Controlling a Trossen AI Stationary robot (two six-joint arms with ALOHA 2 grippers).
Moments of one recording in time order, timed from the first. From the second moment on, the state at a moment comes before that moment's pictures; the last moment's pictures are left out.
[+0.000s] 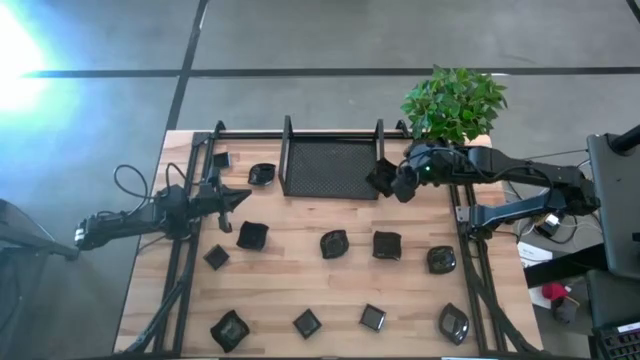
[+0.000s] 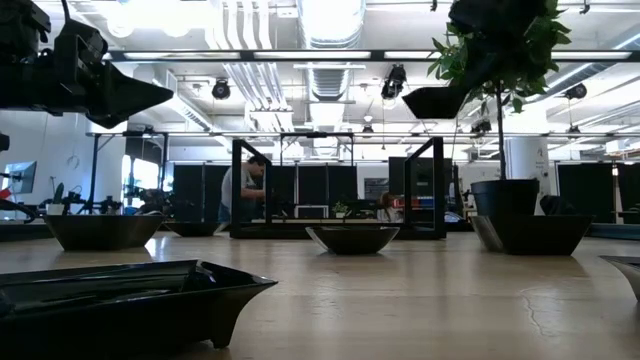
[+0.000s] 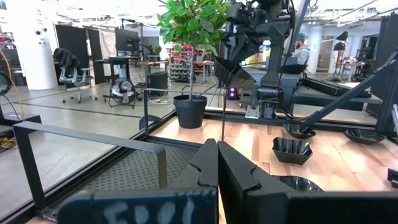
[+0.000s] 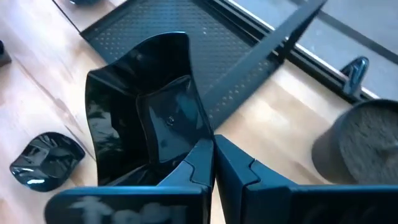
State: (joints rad) left arm 0.17 0.00 0.01 0.06 -0.11 0.00; right arm -0.19 1.09 1.09 -0.93 0.34 0.53
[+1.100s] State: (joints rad) left arm 0.17 0.00 0.01 0.06 -0.11 0.00; right arm -0.48 1.70 1.56 -0.83 0.09 0.11
